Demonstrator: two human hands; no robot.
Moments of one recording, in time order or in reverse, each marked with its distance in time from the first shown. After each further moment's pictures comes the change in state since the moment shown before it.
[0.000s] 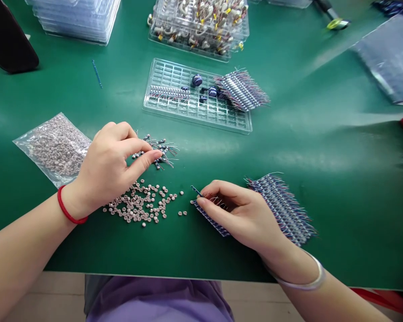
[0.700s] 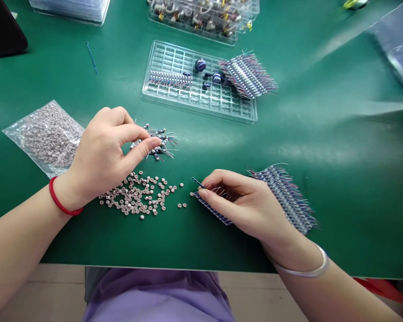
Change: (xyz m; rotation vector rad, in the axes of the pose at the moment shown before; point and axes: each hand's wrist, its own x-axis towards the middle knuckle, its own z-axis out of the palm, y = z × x) left_hand 0.002 0.001 0.001 -0.002 -0.017 -0.038; right_hand 0.002 0.000 -0.006 0.046 -0.057 0.027
